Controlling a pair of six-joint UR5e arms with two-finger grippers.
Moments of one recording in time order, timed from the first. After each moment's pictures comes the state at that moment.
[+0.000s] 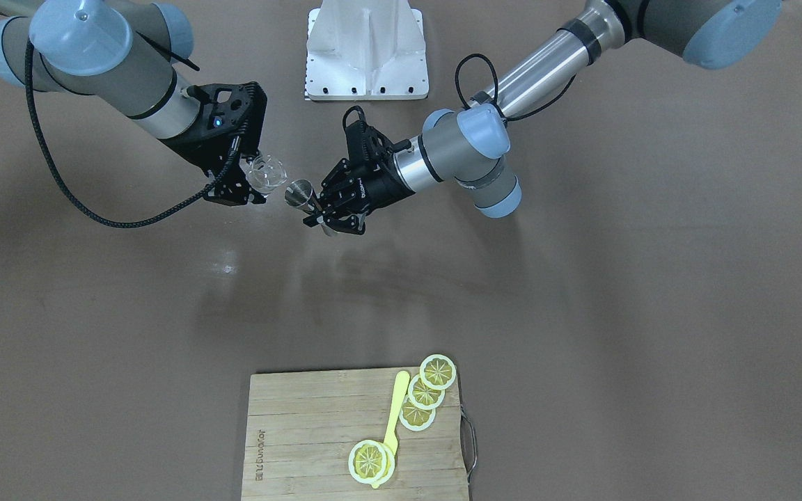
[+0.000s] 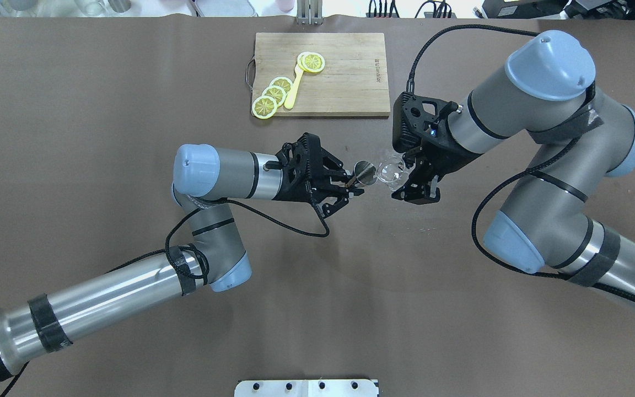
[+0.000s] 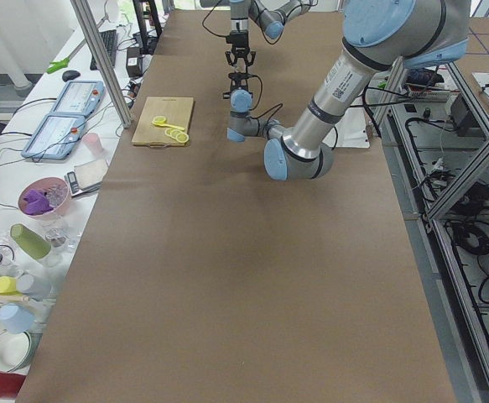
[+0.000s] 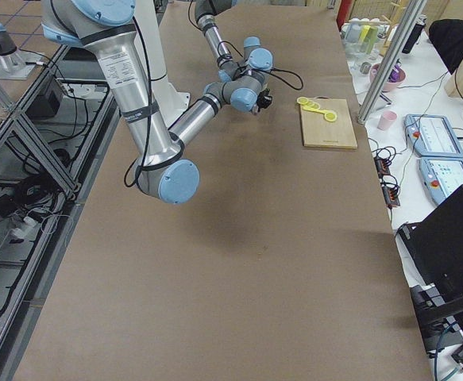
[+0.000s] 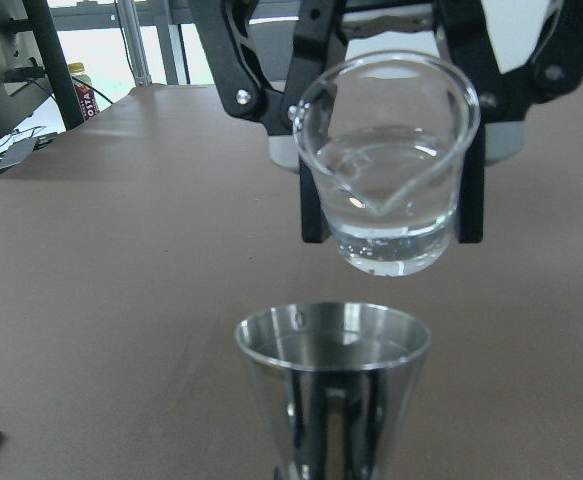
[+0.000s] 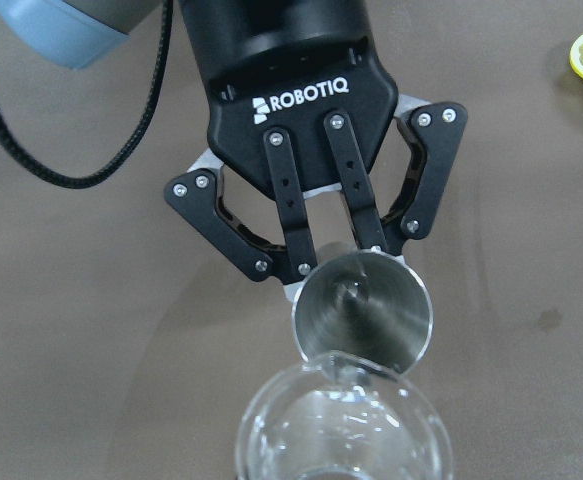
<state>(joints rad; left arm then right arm) -0.52 -2.42 -1.03 -3.11 -1.93 -0.13 0.75 -1.12 1.86 -1.33 2.26 -0.26</state>
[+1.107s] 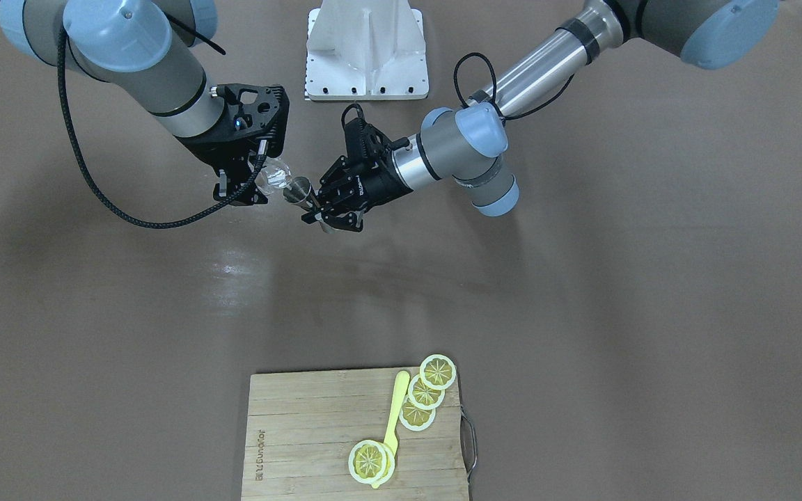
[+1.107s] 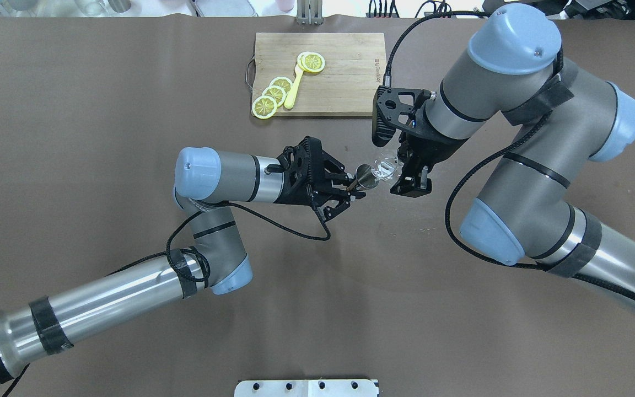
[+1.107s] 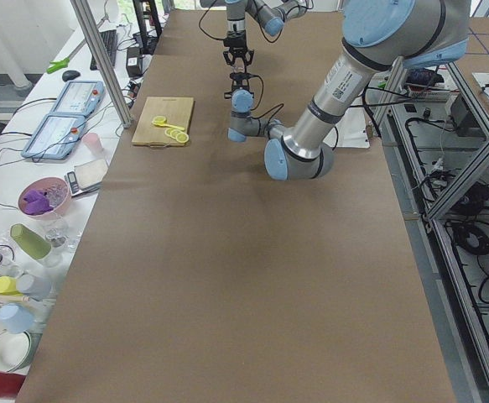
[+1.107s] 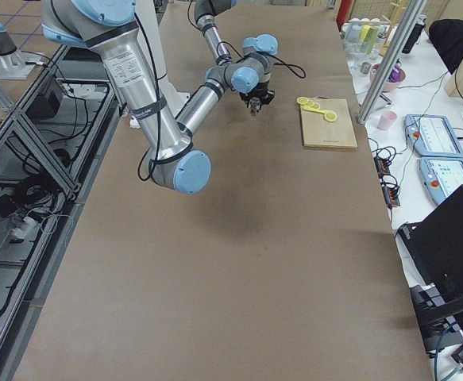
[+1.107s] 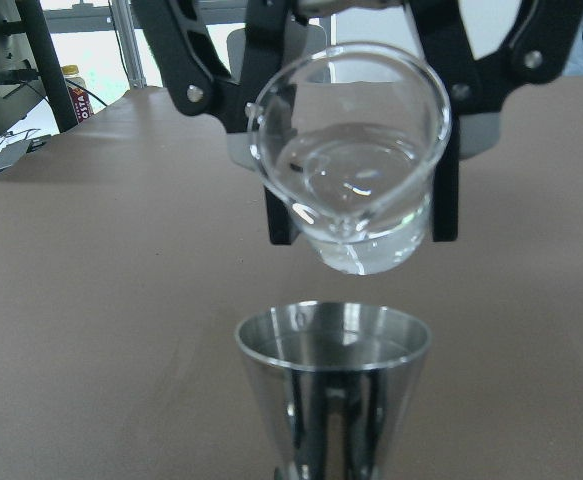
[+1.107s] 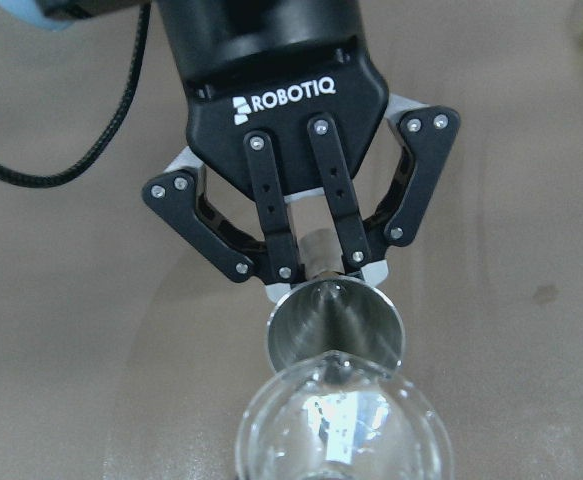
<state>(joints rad) -0.51 -2.42 -1.03 -3.12 -1.93 -0.13 0.75 -1.01 1.87 -1.64 2.22 -0.40</state>
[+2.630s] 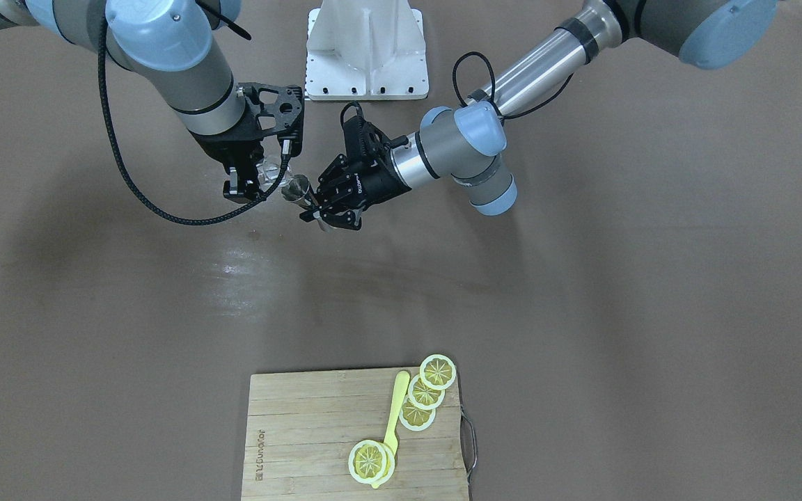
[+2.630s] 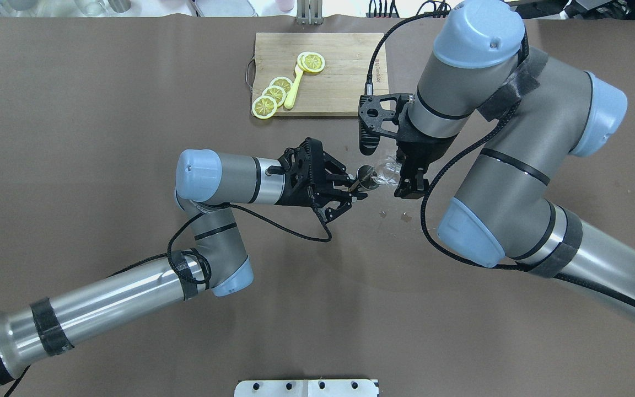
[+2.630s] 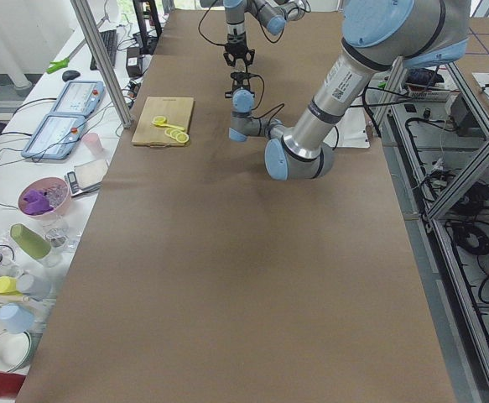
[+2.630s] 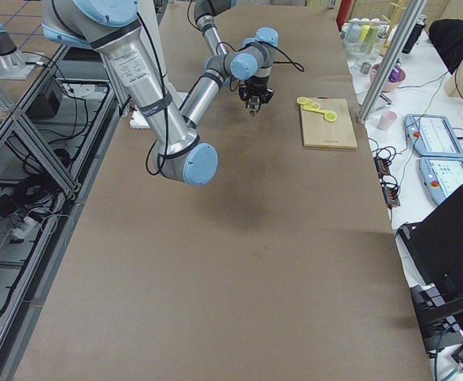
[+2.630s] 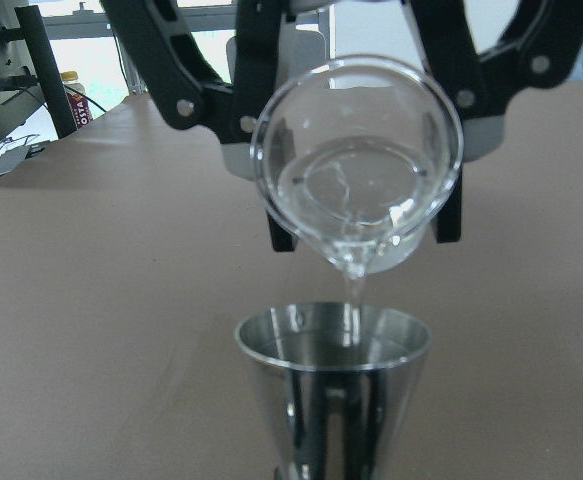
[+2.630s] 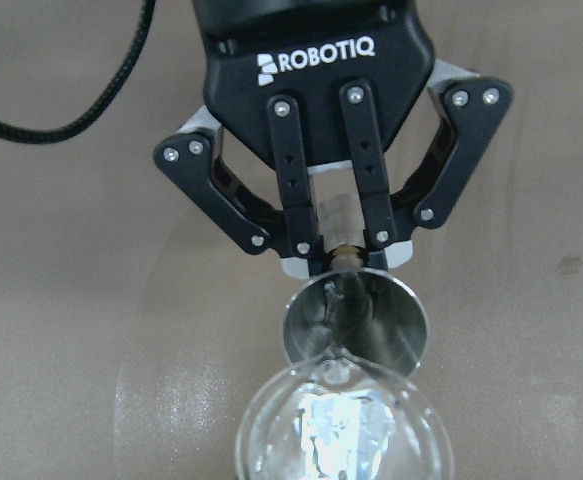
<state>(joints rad) -0.50 -2.42 -1.03 -3.12 -1.92 -0.13 0.73 -0.94 1.87 -1.86 2.16 -0.53</state>
